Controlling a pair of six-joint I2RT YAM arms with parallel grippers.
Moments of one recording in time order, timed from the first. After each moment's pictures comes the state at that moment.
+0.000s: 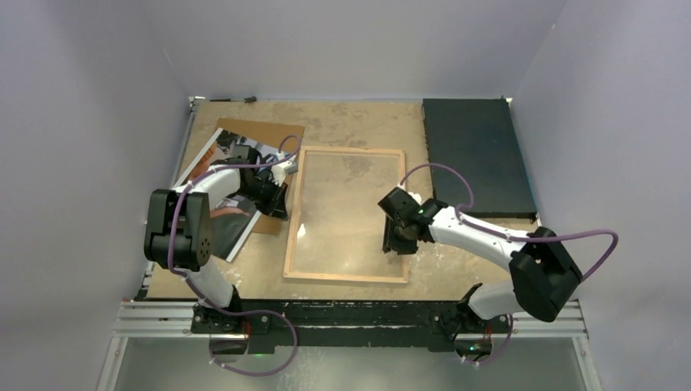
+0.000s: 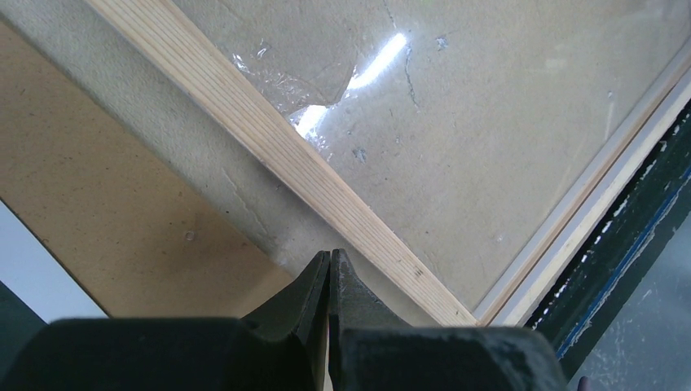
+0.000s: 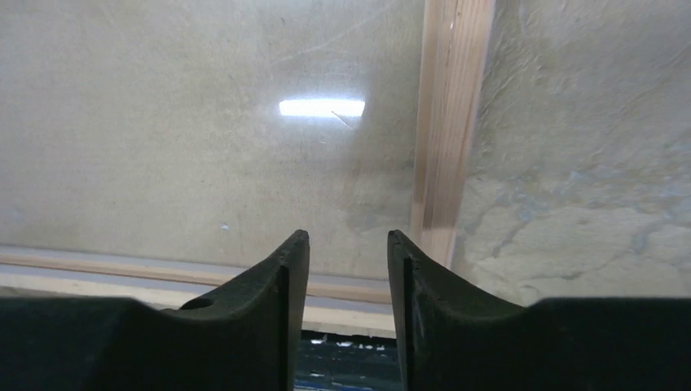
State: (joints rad) left arm -0.09 1.70 1.02 -0.68 0.68 0.48; right arm 0.77 1.40 0.79 -0.66 0.08 0.89
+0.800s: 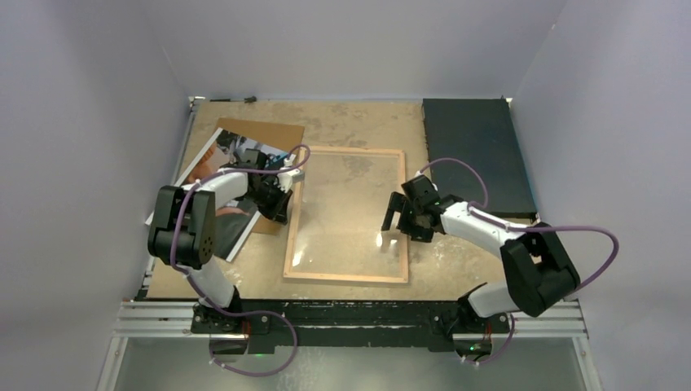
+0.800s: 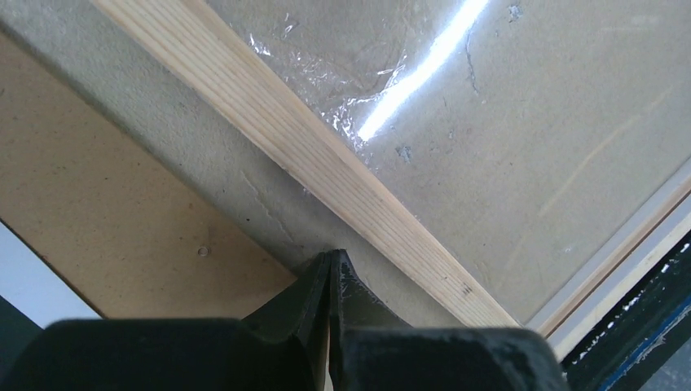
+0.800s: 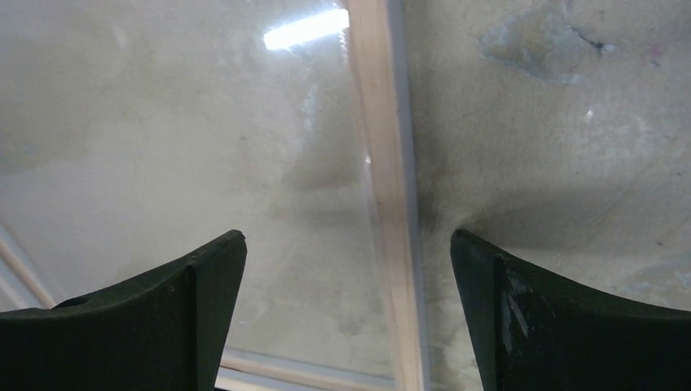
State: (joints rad) left arm -0.14 1.72 0.98 -0.61 0.53 0.50; right arm 0.52 1.42 0.74 -0.44 0.00 0.79
